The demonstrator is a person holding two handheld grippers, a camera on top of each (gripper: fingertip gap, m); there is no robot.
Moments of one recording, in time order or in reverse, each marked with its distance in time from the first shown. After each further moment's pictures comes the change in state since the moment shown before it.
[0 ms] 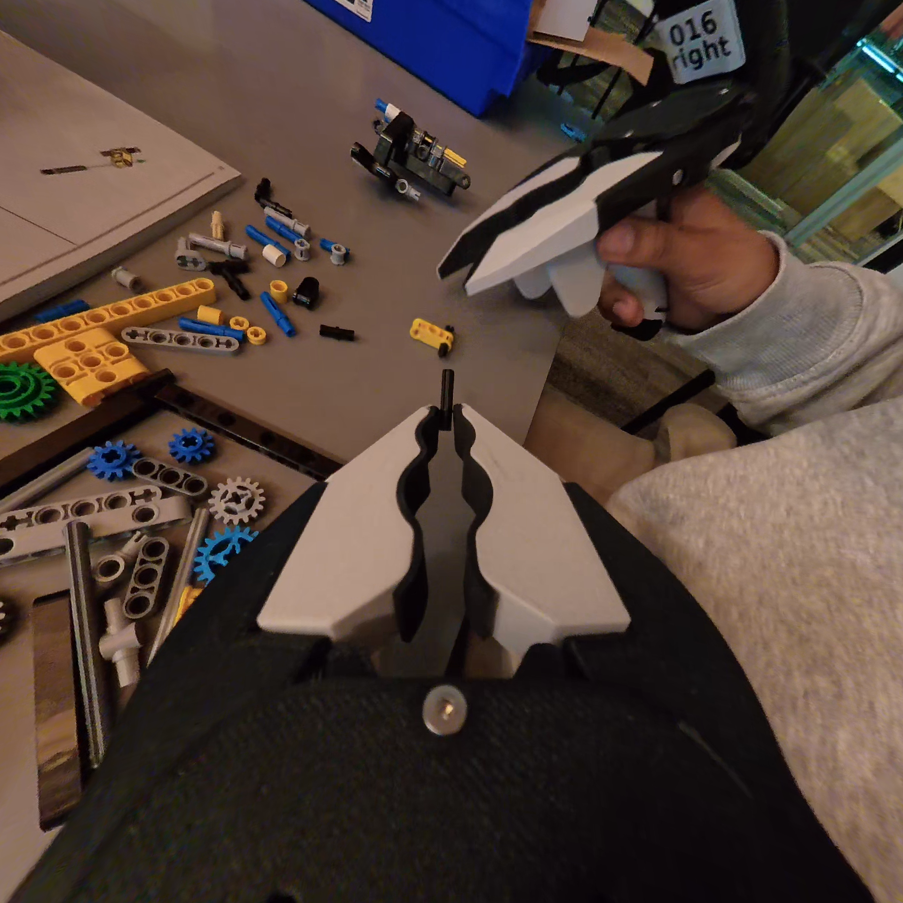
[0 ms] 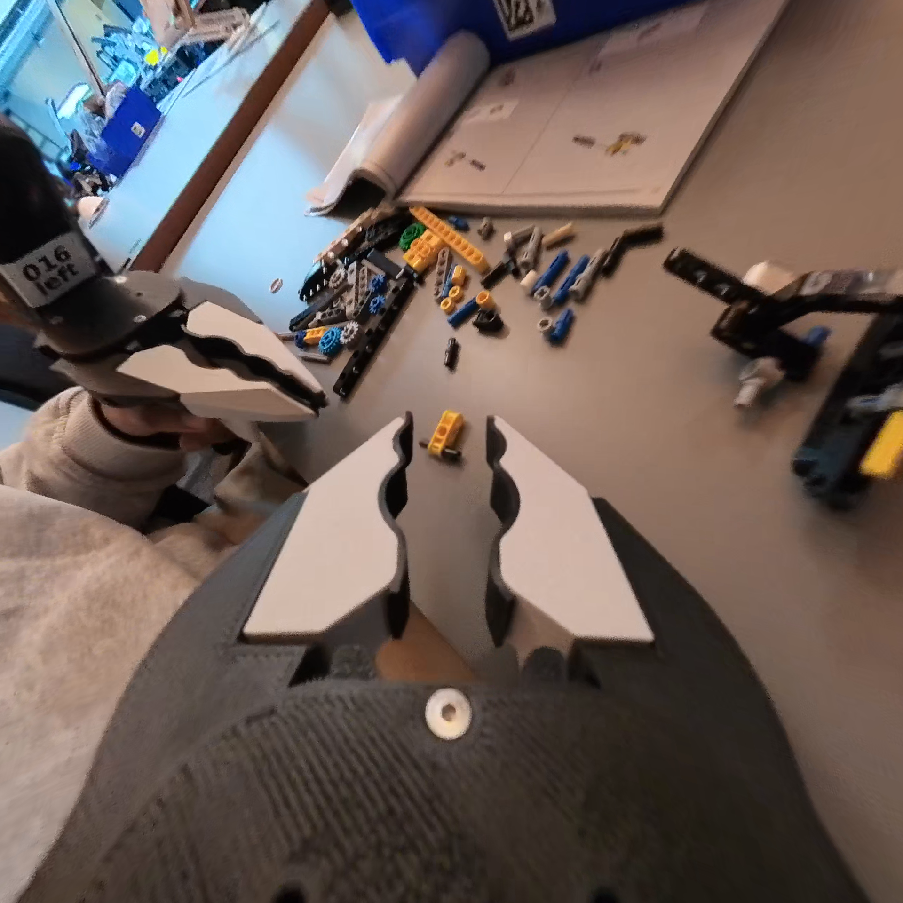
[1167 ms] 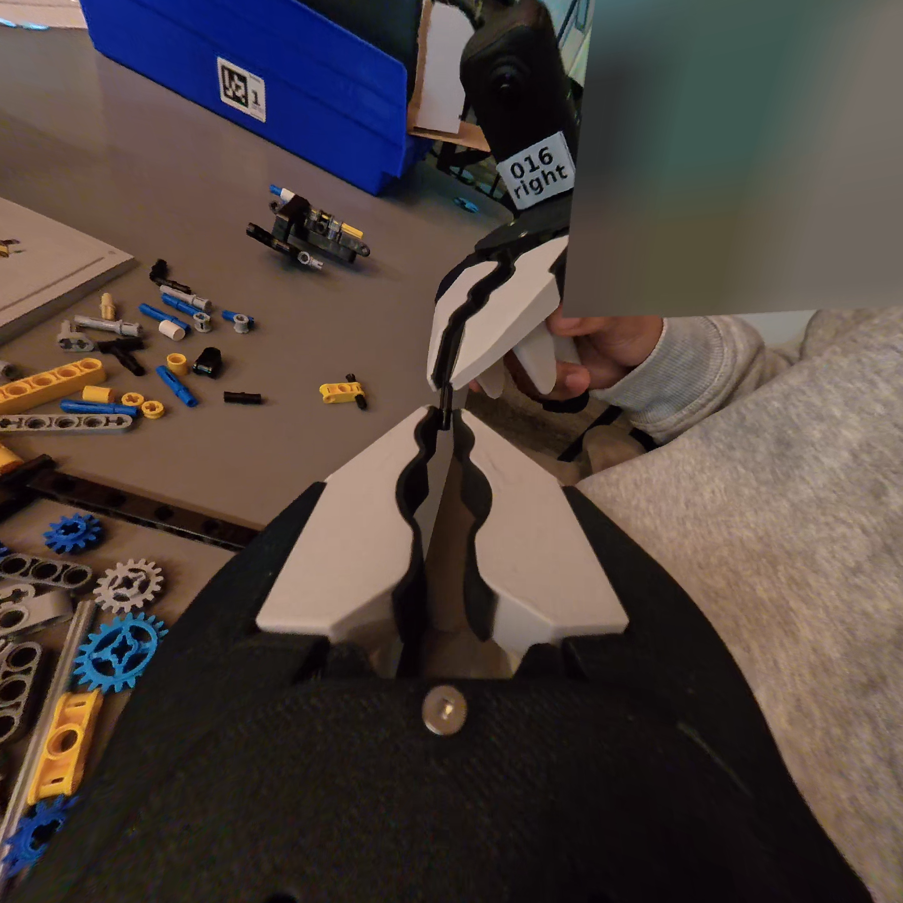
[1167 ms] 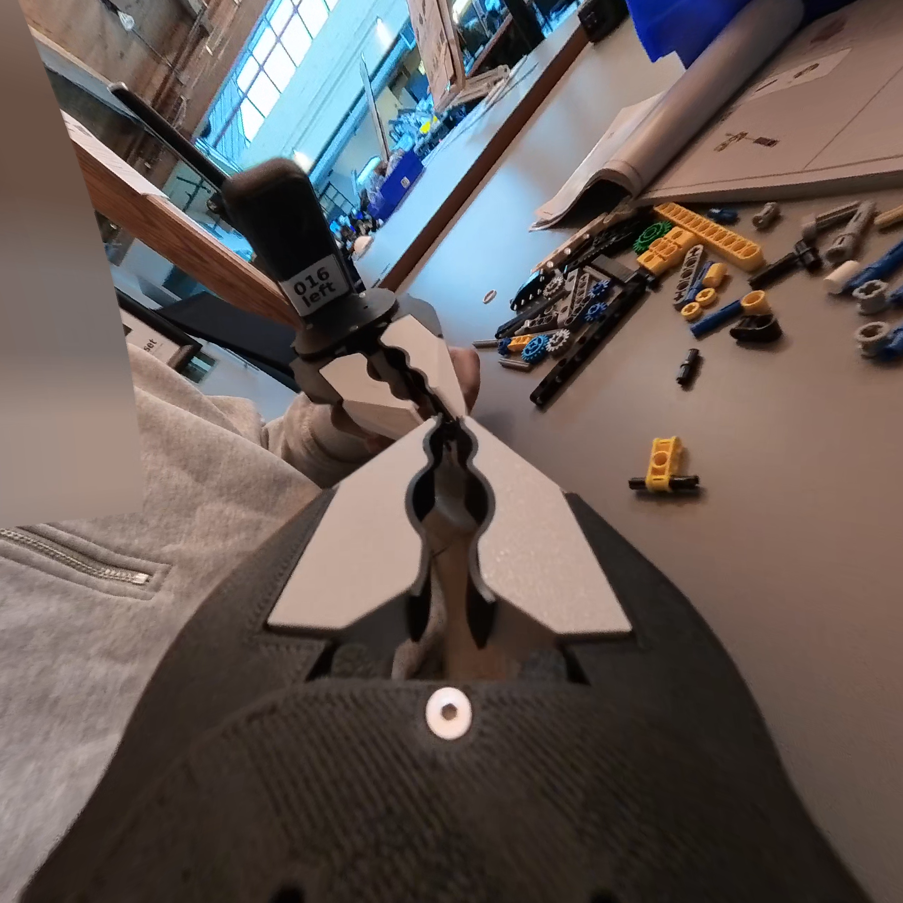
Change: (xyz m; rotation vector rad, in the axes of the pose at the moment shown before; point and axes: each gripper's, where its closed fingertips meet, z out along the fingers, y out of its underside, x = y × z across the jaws) left arm 0.039 -0.018 -0.001 0.128 0.176 0.048; right arm -0.085 0.004 0.001 0.055 -0.467 0.074
